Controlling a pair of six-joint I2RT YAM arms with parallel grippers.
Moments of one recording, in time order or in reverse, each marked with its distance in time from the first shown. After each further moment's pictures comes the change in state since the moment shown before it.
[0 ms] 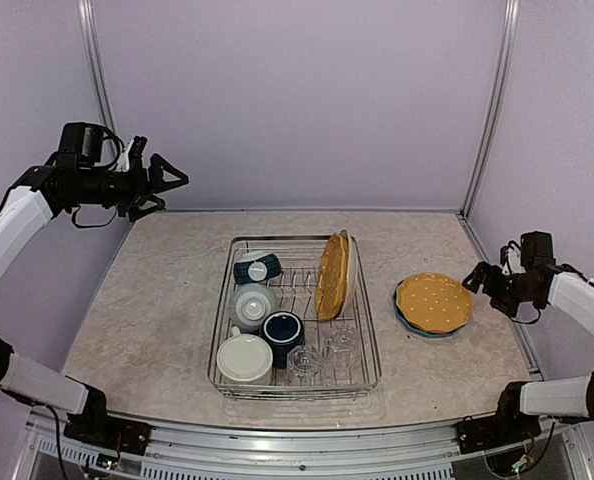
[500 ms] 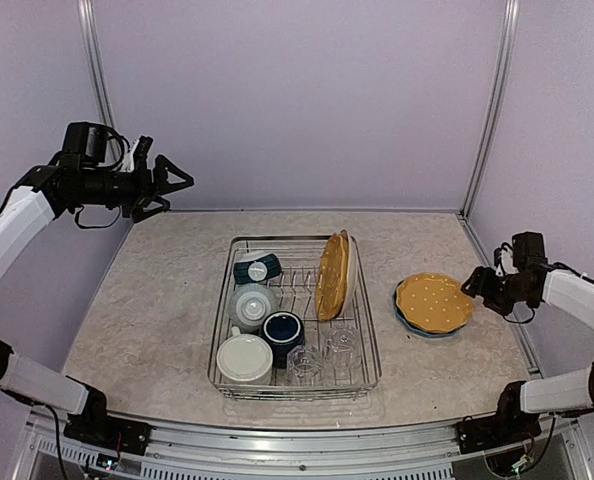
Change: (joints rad) left arm -0.037 0.000 0.000 0.000 0.000 0.000; right arm 0.045 0.049 -0.001 0.026 0.052 -0.002
